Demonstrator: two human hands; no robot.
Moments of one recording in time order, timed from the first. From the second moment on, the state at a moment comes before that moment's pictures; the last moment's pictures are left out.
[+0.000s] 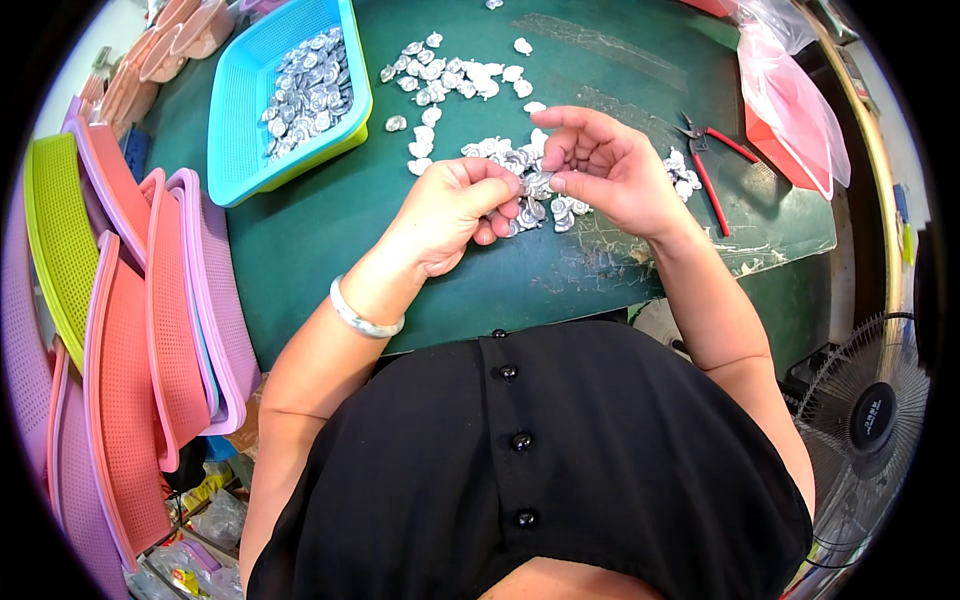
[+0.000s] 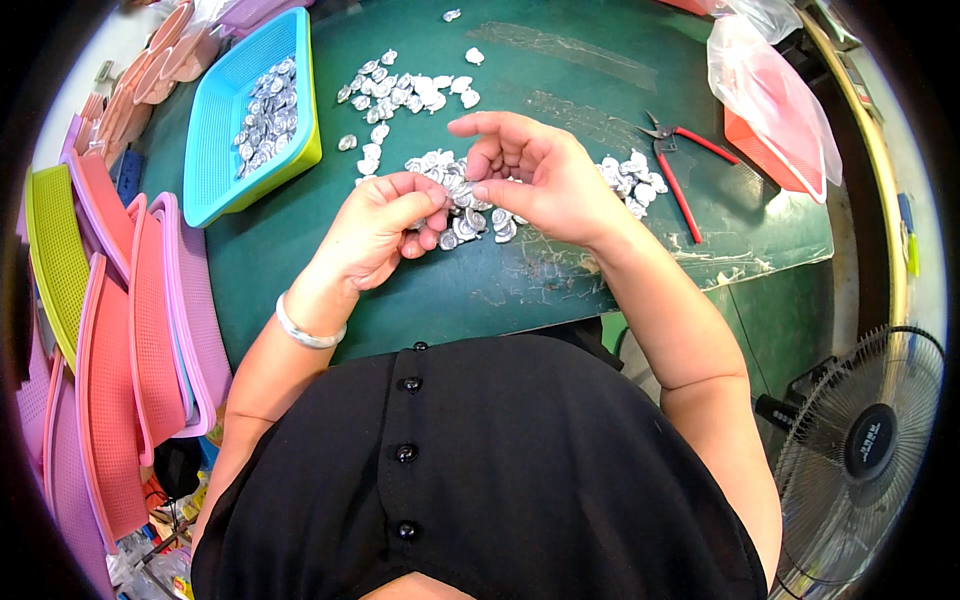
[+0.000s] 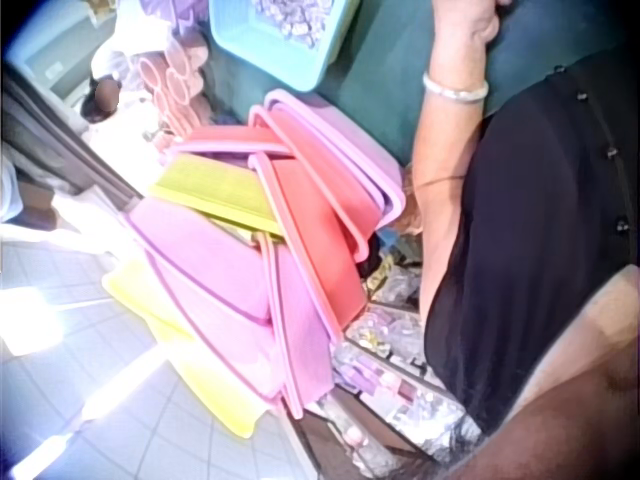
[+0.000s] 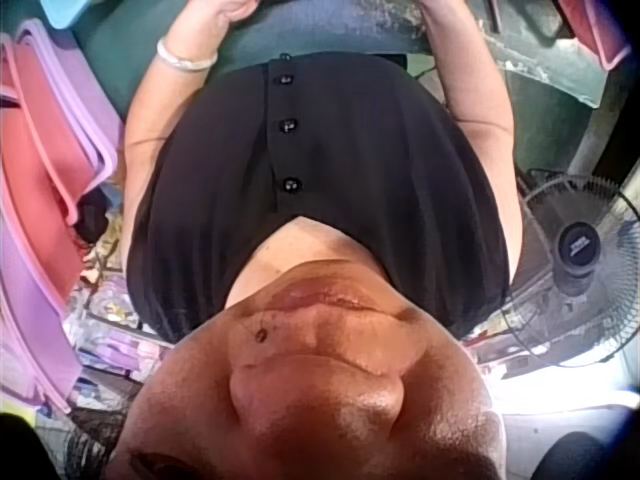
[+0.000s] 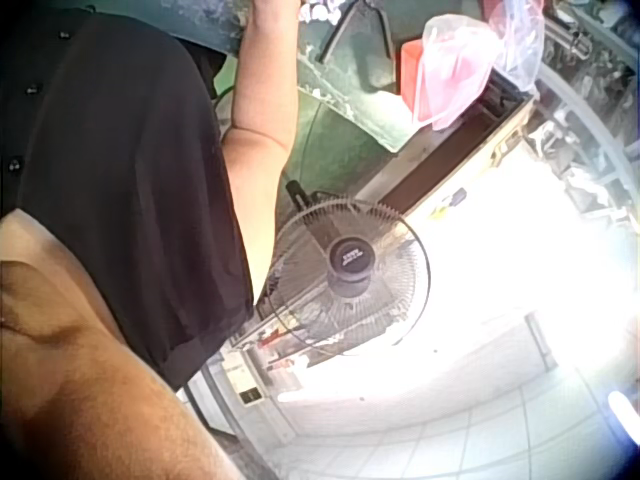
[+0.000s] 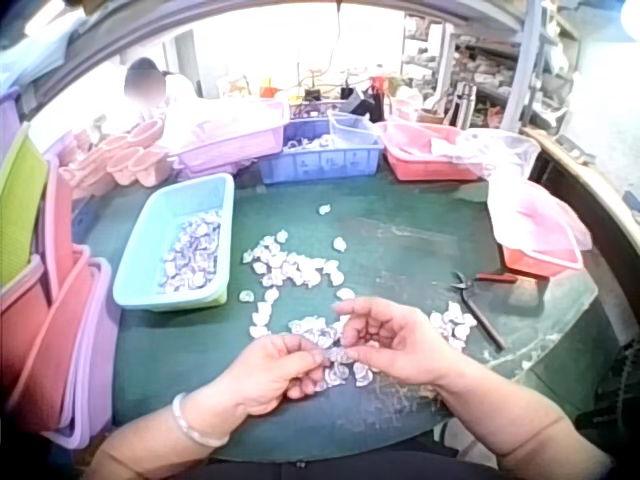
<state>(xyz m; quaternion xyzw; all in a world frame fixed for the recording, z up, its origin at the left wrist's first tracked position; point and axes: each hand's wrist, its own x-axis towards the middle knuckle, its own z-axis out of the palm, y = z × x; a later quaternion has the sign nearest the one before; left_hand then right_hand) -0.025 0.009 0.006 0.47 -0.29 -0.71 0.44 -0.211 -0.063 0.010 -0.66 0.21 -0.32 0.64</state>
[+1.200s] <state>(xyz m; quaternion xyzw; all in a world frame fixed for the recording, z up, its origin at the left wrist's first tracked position) -0.018 0.006 0.001 0.39 -0.24 -0.73 0.51 -0.217 -0.070 0.002 -0.90 0.30 -0.24 0.22</state>
